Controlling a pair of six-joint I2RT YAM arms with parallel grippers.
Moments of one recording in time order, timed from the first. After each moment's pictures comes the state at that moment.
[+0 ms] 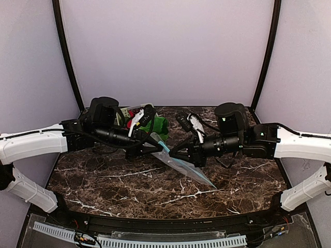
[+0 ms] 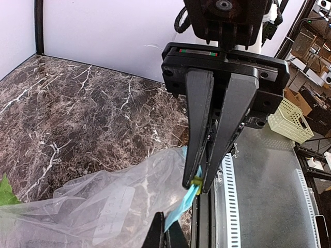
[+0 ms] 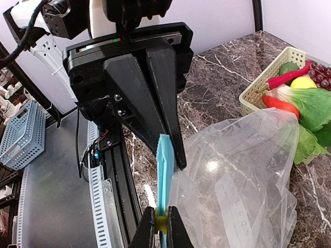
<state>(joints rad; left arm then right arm) -0.87 1.31 1.03 -0.16 0.61 -0.04 1.09 1.27 1.03 -0.20 -0.33 0.21</state>
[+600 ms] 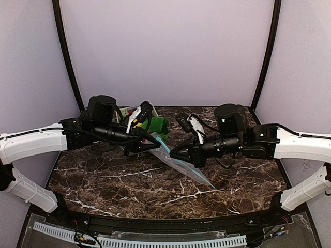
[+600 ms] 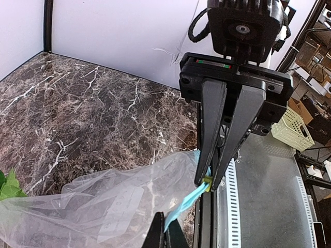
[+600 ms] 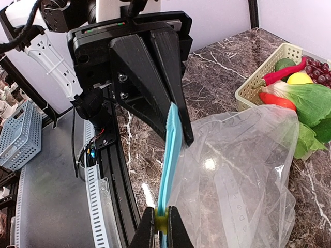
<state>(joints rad) -0.83 1.31 1.03 -0.14 0.63 -0.07 1.09 1.27 1.02 -0.20 -0.32 0.21</state>
